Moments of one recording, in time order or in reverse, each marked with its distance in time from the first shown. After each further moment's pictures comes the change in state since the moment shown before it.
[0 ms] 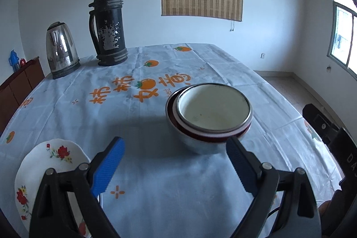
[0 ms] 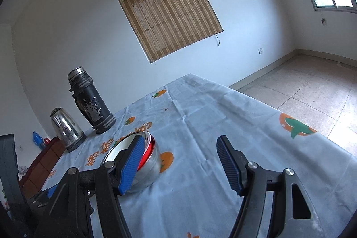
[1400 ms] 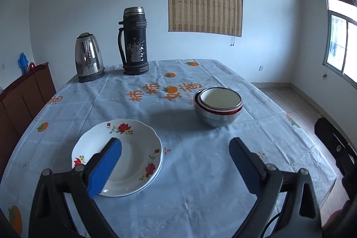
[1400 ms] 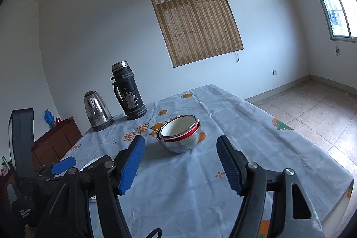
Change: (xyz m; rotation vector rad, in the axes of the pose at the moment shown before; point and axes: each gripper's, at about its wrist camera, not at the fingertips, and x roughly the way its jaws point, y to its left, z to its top) left arm -0.131 0.063 -0.040 -0.021 -0.088 0.000; right arm -0.160 0.078 -0.031 -0.171 -0.041 0.080
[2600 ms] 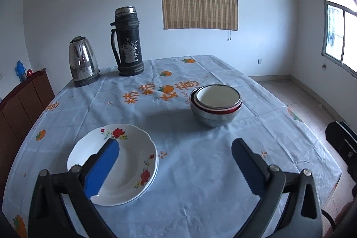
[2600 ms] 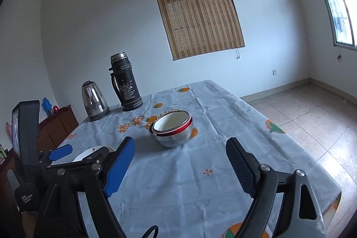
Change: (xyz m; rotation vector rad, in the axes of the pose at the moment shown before) left arm 0.020 -0.018 0.010 0.060 0.022 -0.001; right arm 0.011 -0.017 0.009 -0.054 0.062 -0.032
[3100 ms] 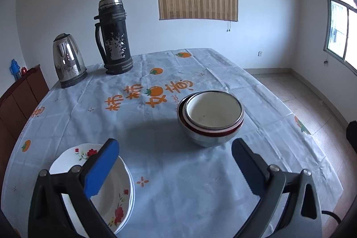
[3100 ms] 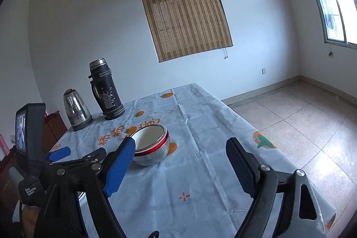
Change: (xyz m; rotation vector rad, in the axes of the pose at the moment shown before) left arm 0.068 -0.029 0.039 -0.004 0.078 -0.010; right arm 0.041 -0.046 0.037 0.053 -0.013 -0.055
